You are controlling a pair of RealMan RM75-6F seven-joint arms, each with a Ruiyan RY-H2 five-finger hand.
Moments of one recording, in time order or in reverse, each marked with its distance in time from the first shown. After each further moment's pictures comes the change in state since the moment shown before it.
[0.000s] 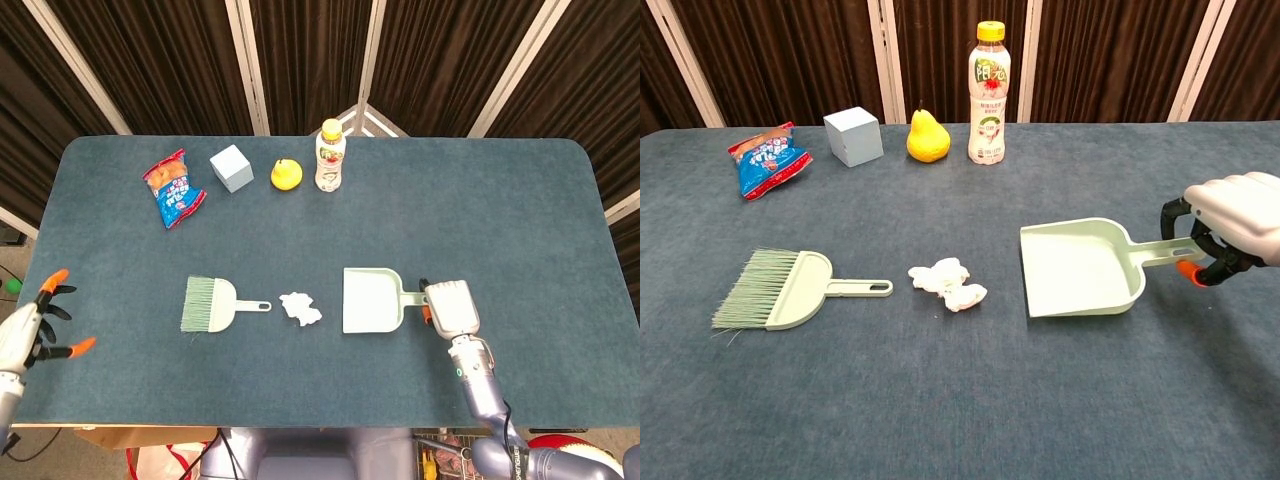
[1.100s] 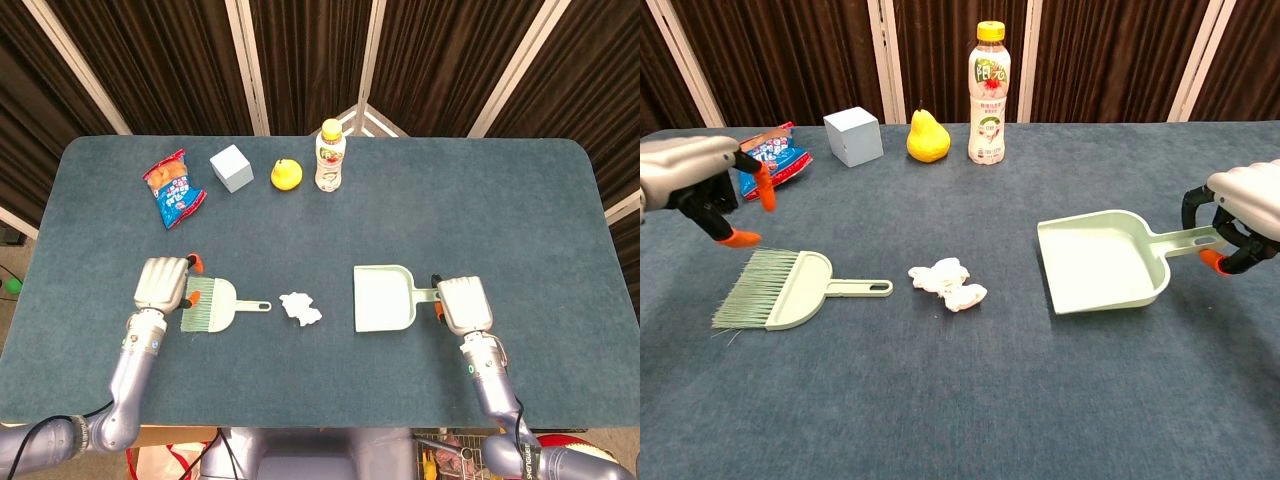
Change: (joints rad) left arm -0.399 -0.562 -0.098 0.250 -0.246 0.025 0.824; right arm 0.000 0.053 -0.005 -0.010 0.011 0.010 0.030
